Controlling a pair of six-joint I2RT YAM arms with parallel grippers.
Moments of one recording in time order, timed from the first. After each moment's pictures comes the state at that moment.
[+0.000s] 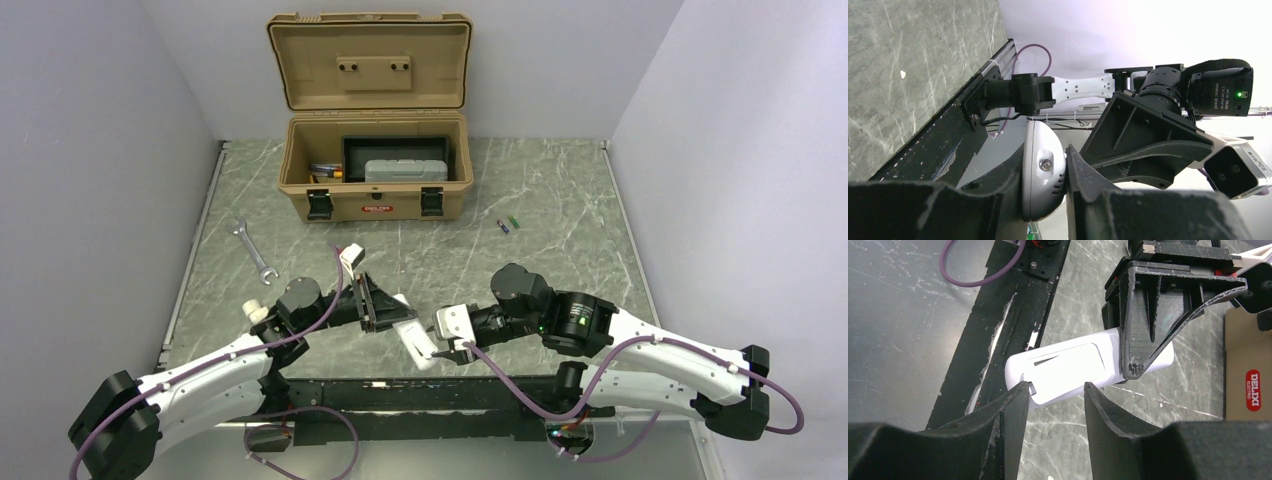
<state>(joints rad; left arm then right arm) -0.79 0.84 0.26 0.56 0.52 -1.43 1.16 0.85 0.86 -0.48 -0.48 -0.53</state>
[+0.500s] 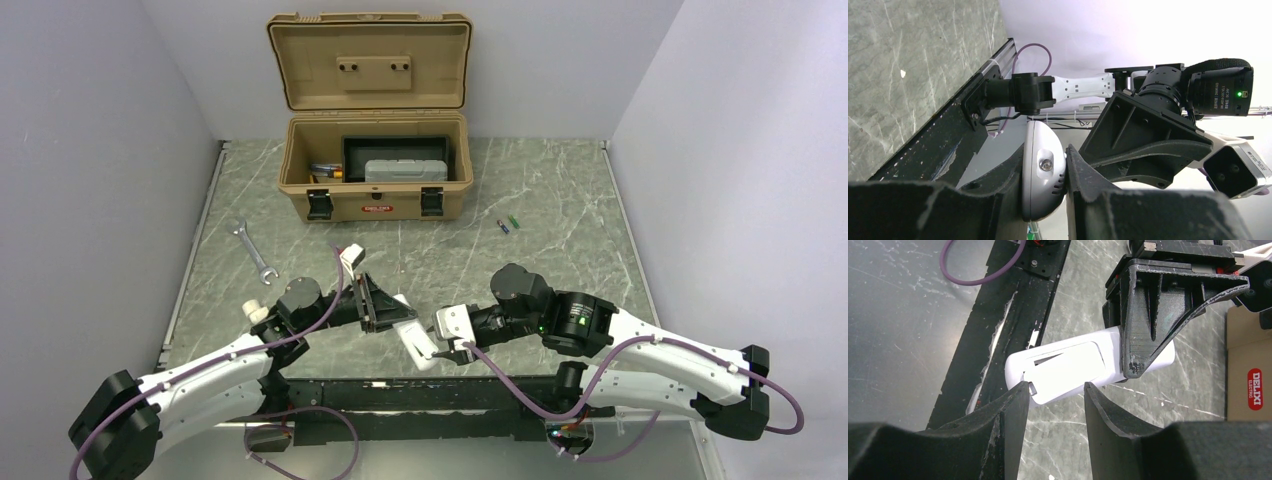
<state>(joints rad) -0.79 0.84 0.26 0.56 0.52 -1.43 1.16 0.85 0.86 -0.49 -0.48 -0.53</state>
